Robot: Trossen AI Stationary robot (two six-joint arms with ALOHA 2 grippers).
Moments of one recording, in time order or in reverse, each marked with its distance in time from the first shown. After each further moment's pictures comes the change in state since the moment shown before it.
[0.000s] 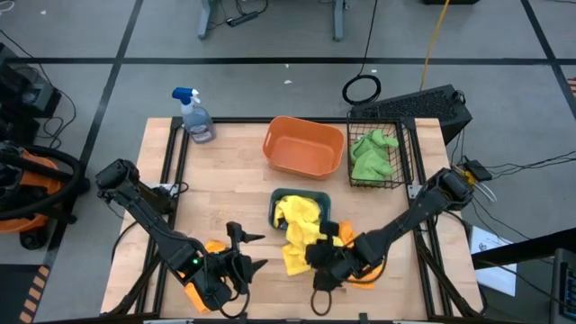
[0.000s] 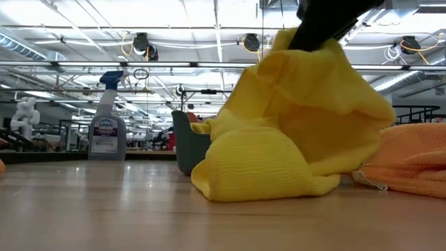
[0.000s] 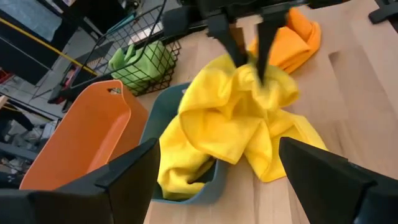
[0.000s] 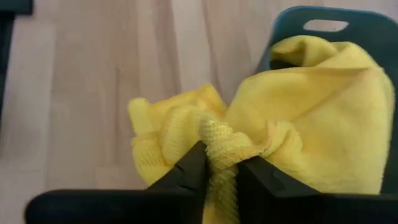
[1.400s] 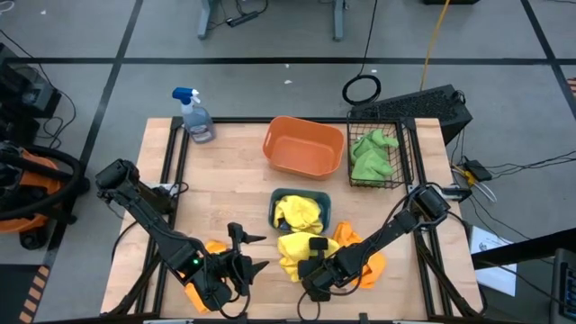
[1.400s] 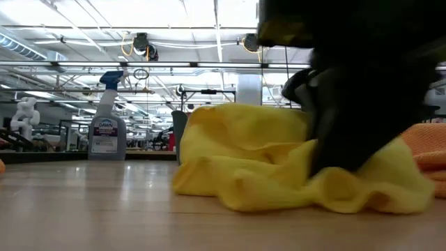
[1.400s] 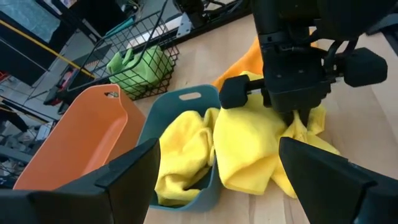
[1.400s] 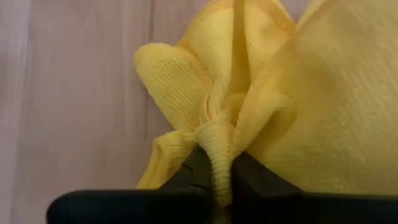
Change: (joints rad) left arm 0.000 0.000 0.000 0.040 0.003 0.011; right arm -0.003 0.253 0.000 0.137 -0.220 -0.054
